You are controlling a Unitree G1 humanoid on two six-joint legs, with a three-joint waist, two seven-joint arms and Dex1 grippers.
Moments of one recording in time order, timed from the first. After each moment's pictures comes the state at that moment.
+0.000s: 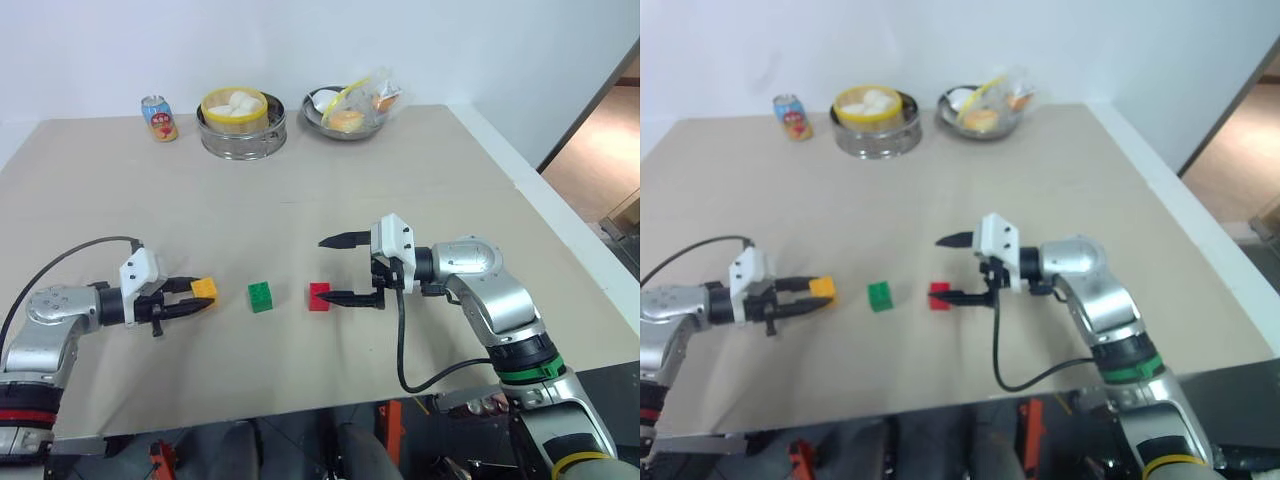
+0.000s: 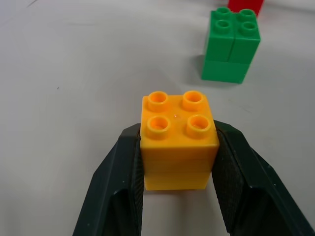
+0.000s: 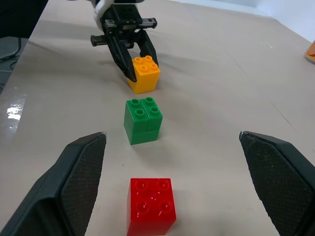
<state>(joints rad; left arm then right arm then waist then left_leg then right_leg) -0.30 0.77 0.09 0.26 -0.35 0.04 -1.30 -0.60 -0.54 0.20 -0.07 0.29 0.24 1.17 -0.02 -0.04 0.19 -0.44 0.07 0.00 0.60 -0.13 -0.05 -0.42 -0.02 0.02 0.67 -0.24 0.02</state>
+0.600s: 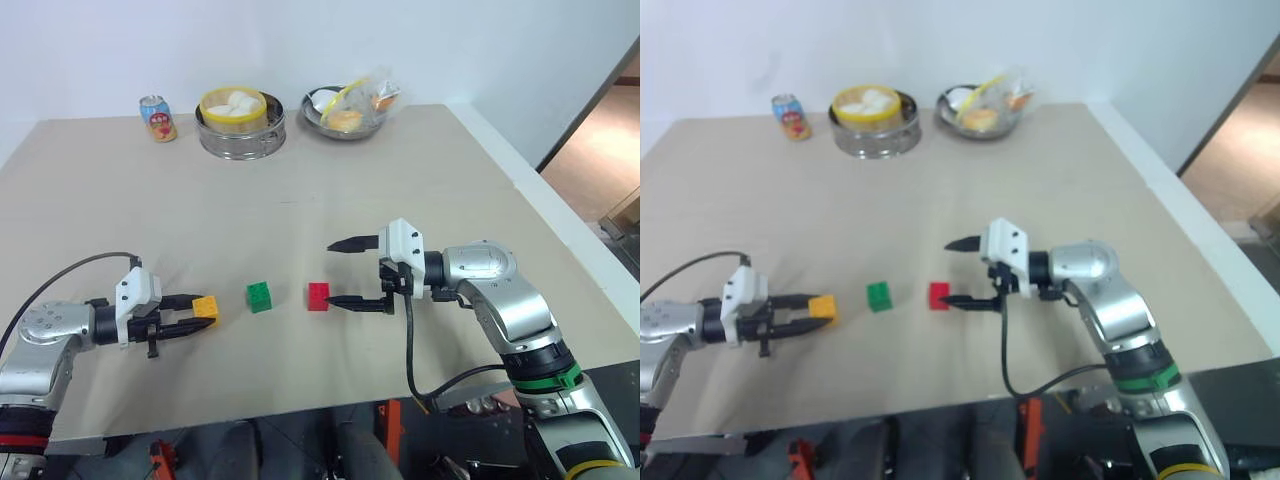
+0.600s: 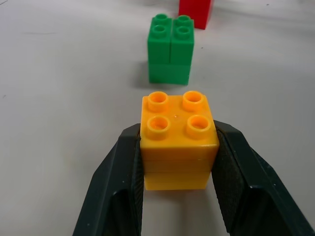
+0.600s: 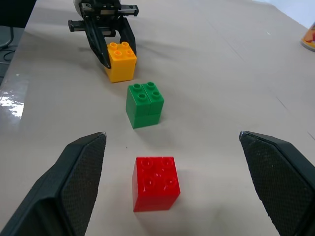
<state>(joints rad) -0.15 0.77 0.12 0.14 -0.41 0.02 -1.31 -0.56 -0.59 0.19 -0.12 0.29 0.28 1.15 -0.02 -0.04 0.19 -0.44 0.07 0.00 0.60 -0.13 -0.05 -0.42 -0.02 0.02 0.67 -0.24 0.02</state>
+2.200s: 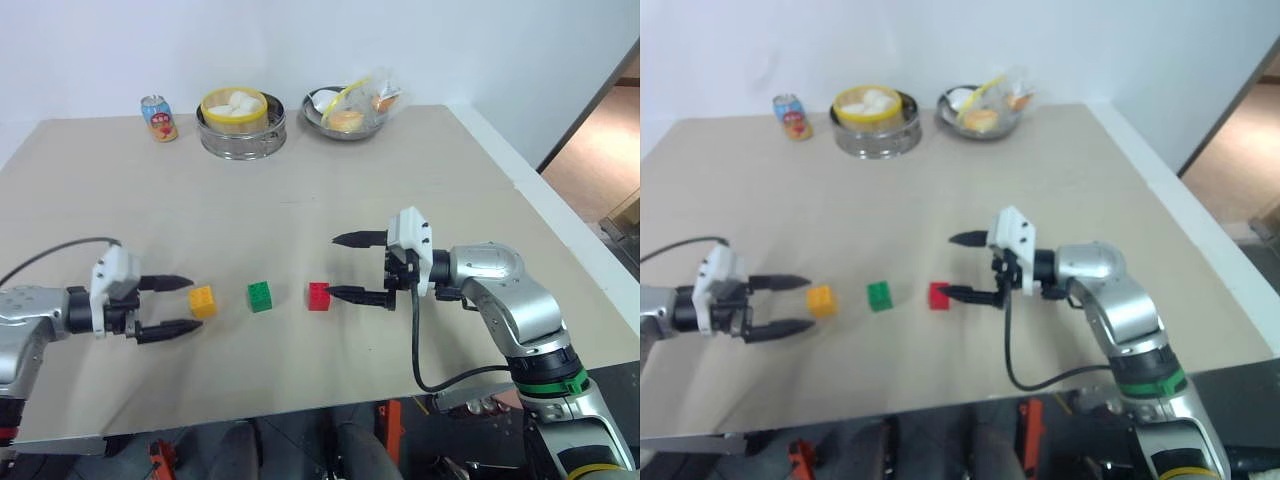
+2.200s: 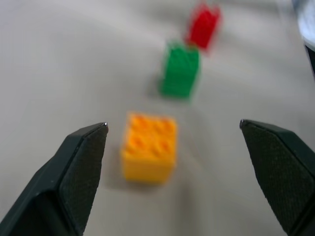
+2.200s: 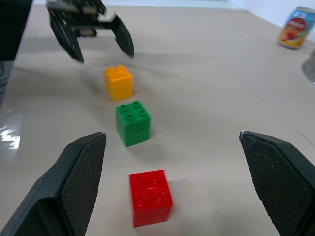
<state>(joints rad) -0.18 0.89 0.25 -0.01 -0.59 0.41 -1.28 -0.54 -0.59 0.12 -0.18 0.39 0.42 1.06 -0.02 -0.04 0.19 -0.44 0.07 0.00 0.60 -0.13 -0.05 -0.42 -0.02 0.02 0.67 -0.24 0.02</state>
